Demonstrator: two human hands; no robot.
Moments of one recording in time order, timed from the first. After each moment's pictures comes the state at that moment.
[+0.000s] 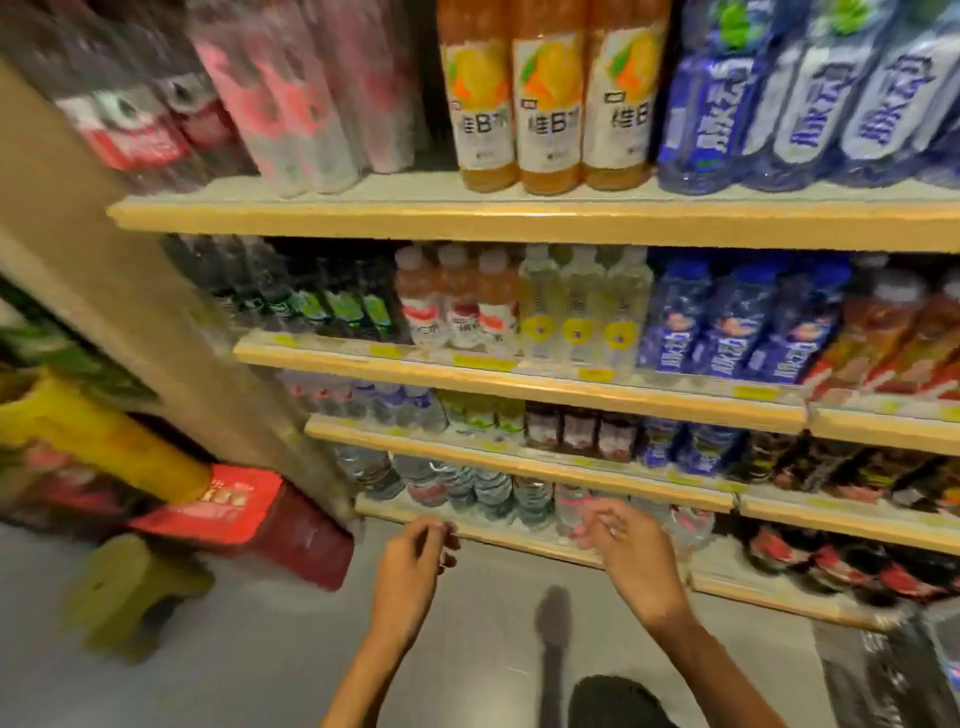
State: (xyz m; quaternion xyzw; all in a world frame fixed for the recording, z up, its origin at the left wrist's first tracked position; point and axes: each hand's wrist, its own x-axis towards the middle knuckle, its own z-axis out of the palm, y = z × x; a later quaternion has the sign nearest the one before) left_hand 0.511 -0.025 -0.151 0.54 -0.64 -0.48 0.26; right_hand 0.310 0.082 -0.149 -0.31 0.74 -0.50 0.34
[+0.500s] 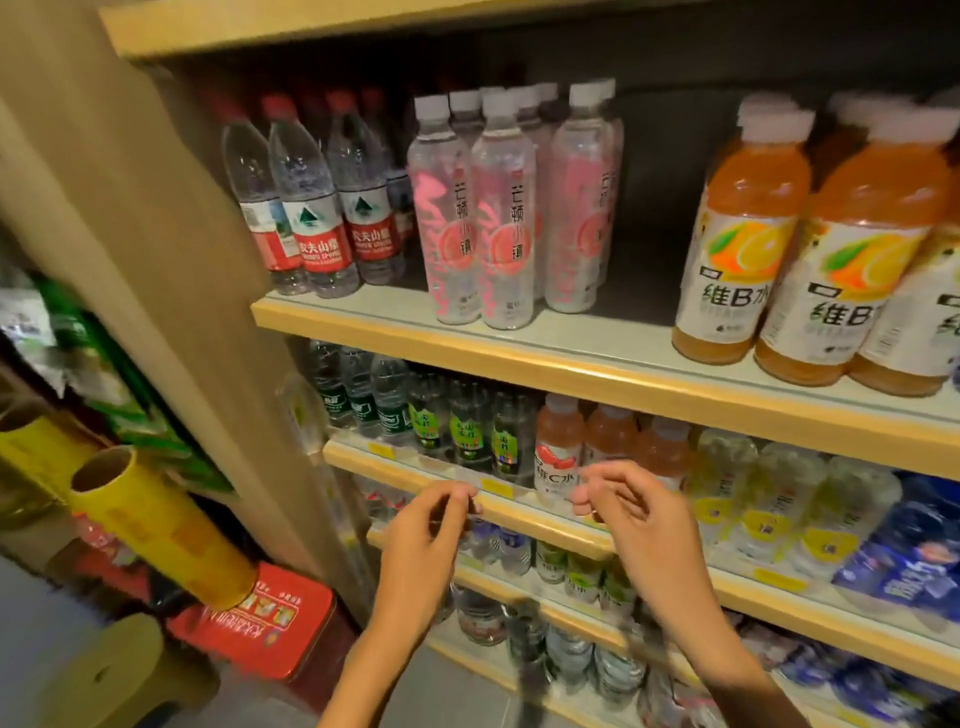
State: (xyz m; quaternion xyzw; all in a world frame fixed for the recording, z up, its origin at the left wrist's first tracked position) left_hand 0.550 -0.240 -0.035 0.45 -0.69 -0.38 0.42; right_hand 0.371 -0.164 -0.013 -0.44 0.61 -0.59 0.28
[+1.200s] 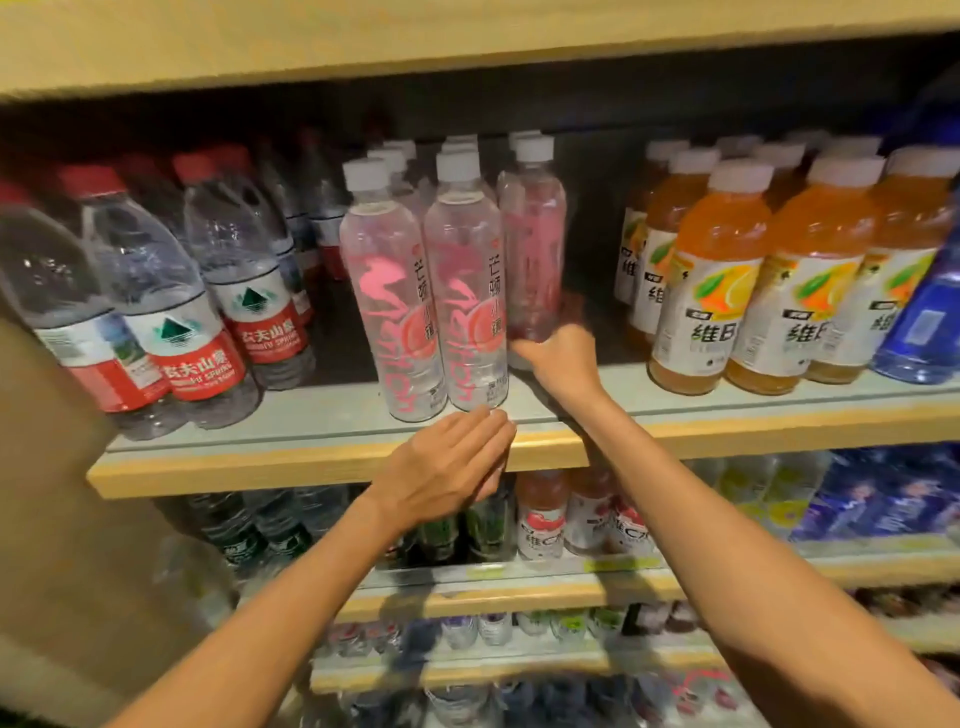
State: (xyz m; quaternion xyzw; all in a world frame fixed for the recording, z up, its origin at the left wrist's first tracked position) left_hand 0.488 -0.472 0.006 -0.13 -0.88 0.25 0.38; right_hand 0.325 -0.391 0.062 -0.31 0.75 -0.58 0.06
